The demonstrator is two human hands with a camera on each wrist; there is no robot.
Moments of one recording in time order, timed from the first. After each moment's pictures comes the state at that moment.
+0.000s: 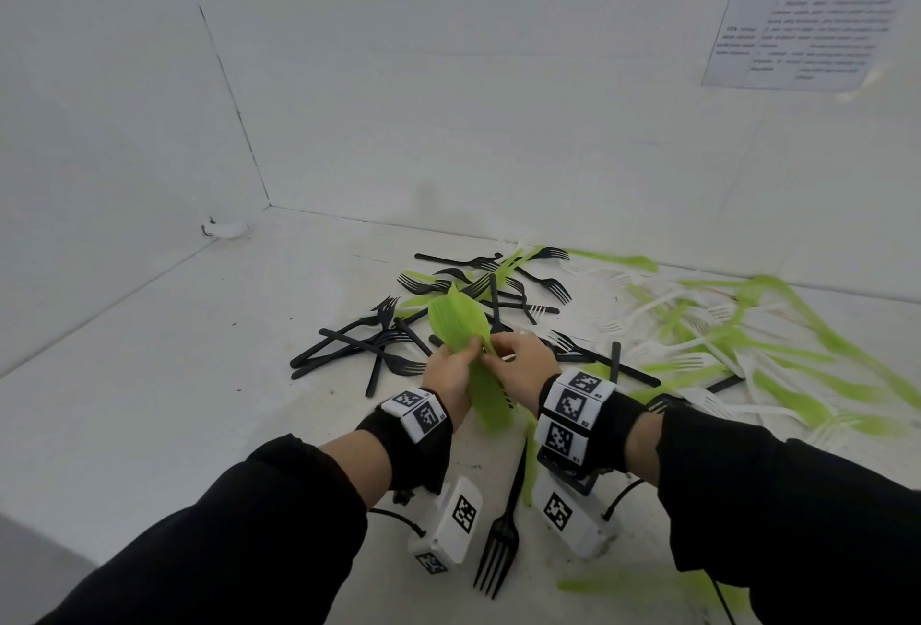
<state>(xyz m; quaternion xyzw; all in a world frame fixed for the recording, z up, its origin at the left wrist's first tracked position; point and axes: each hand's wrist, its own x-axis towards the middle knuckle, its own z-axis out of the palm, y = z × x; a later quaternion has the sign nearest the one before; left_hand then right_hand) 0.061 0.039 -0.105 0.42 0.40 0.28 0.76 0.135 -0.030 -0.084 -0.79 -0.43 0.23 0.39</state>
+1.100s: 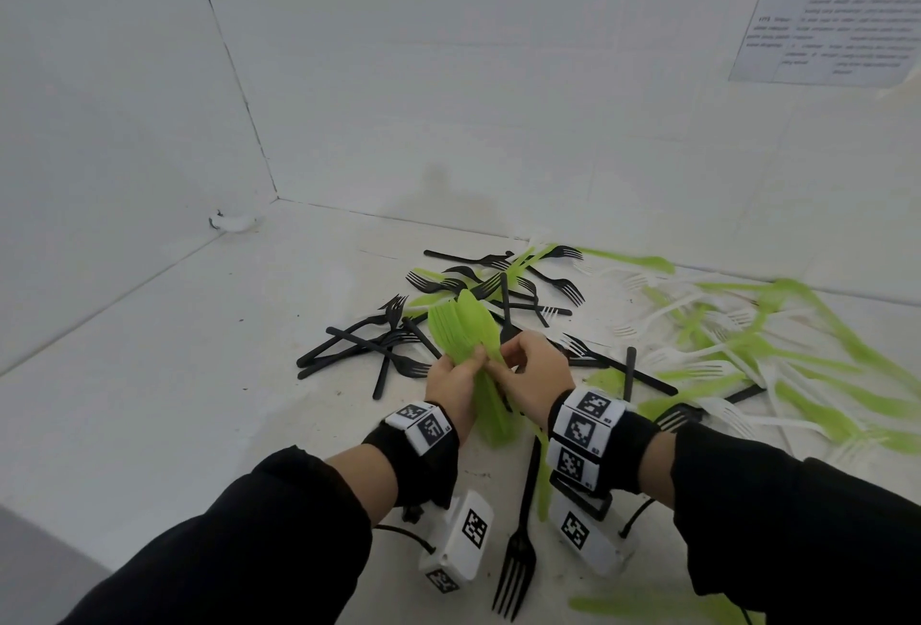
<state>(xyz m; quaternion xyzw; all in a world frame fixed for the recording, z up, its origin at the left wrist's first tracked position) 0.055 0.040 -0.117 0.38 0.41 0.32 0.76 0.135 -0.027 -0.098 -0.79 -0.40 0.15 0.43</state>
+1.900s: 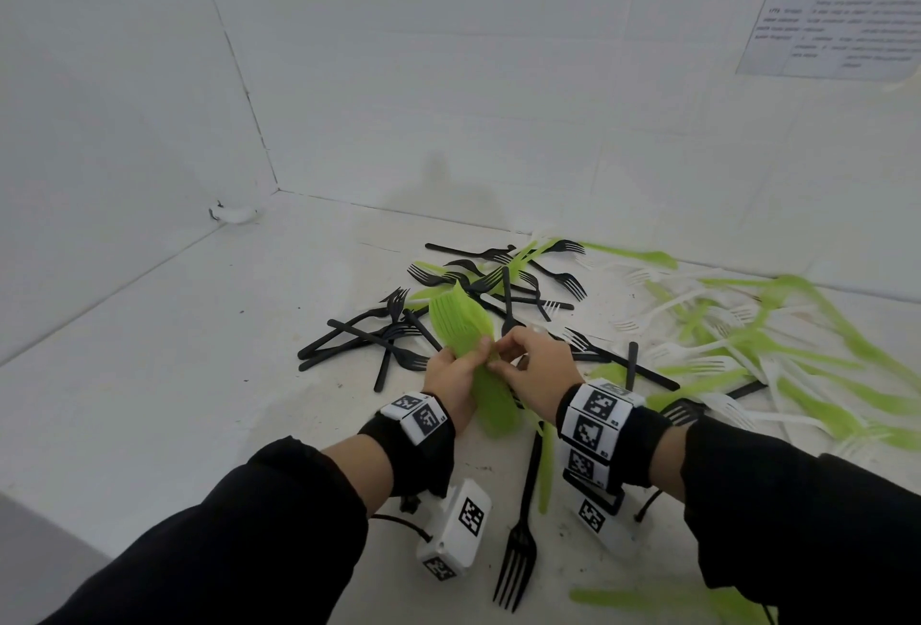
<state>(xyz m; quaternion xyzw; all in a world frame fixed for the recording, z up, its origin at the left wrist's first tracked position) 0.053 0.045 -0.121 0.37 0.36 0.30 0.80 0.137 -0.032 -0.089 -0.78 -0.46 0.16 0.40</state>
